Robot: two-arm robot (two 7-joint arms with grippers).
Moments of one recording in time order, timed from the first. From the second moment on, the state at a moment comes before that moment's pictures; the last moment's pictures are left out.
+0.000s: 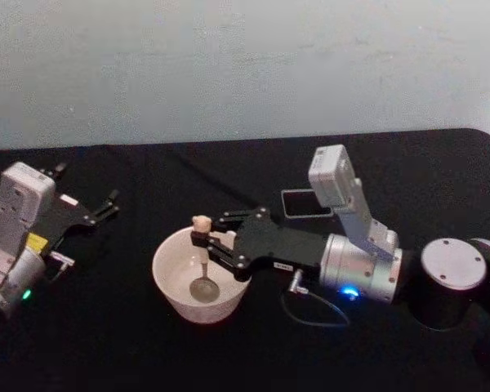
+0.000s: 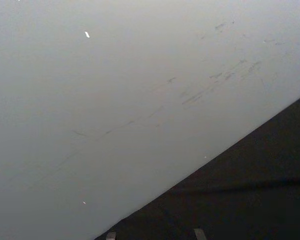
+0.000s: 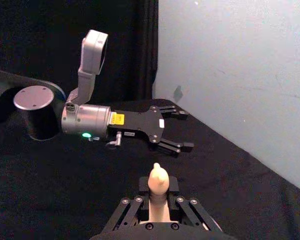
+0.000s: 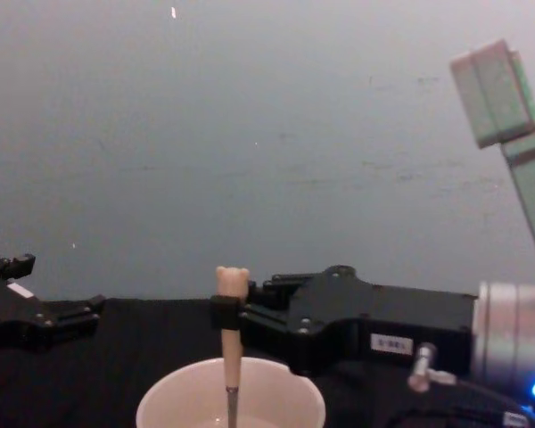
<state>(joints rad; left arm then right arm) -0.20 0.60 0.45 -1.41 -0.25 -0.12 0.03 0.37 0.41 -0.63 -1.45 0.44 -0.03 0.67</state>
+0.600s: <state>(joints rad) -0.20 0.60 0.45 -1.41 -0.25 -0.12 0.03 0.47 0.33 -0.63 -1.31 0.39 -0.04 0.62</state>
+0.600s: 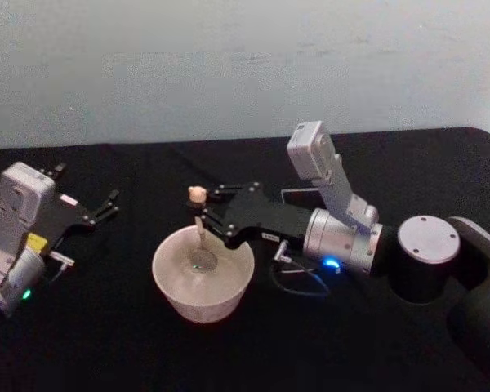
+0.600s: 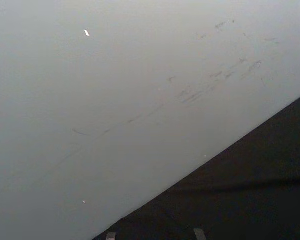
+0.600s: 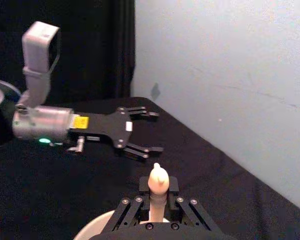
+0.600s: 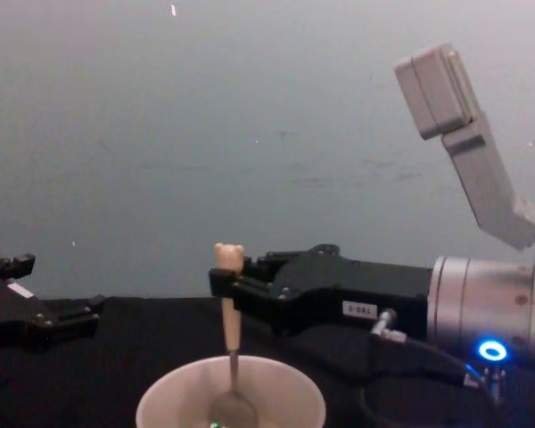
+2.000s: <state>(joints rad) -0.20 0.60 0.45 -1.41 -0.25 -0.12 0.03 0.35 0.43 -0.64 -1.49 0.45 0.03 0.66</state>
